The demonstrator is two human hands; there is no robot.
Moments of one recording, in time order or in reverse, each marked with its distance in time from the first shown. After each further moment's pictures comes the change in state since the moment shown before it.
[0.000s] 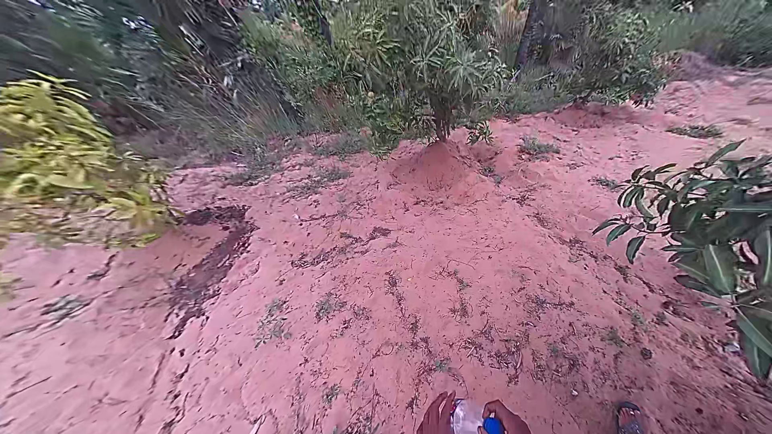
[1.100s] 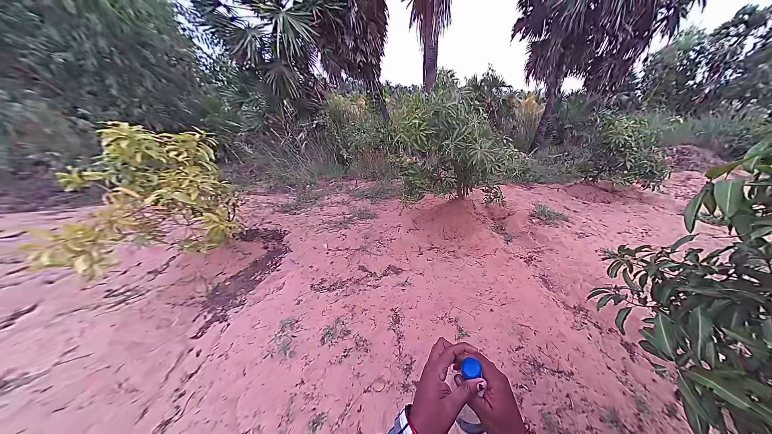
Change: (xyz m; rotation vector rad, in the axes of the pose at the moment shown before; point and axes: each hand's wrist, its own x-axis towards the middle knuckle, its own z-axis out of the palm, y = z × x) left_hand -0.066 0.250 -0.123 -0.485 0.495 0.666; right_hand -0.034 -0.162 -0.123 0.194 0.316 -0.810
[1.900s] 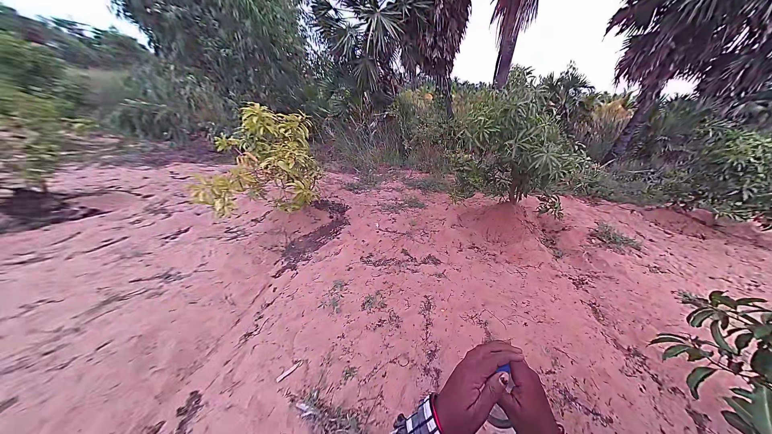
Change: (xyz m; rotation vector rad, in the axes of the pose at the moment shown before) left_hand -0.023 0.025 -0.018 0.090 -0.066 0.238; right_hand 0.014 -0.033 0.003 -0.096 -0.154 -0.170
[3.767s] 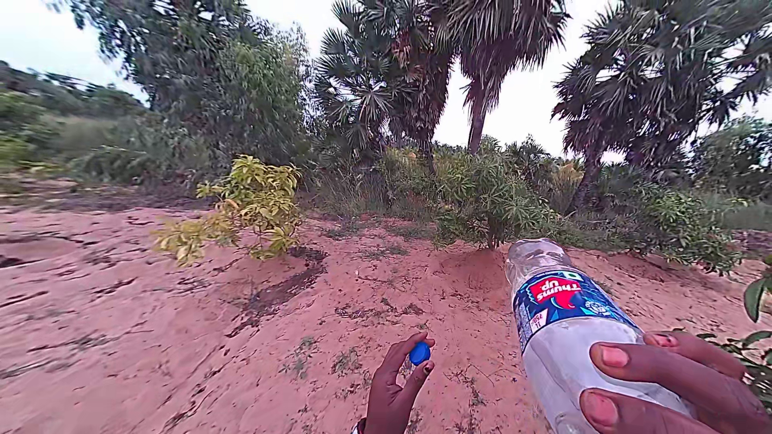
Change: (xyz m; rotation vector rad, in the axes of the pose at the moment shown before) left_hand 0.003 0.017 -0.076 0.172 0.492 0.114; right_hand 0.092 -0.185 -0.149 -0.246 0.296 -1.014
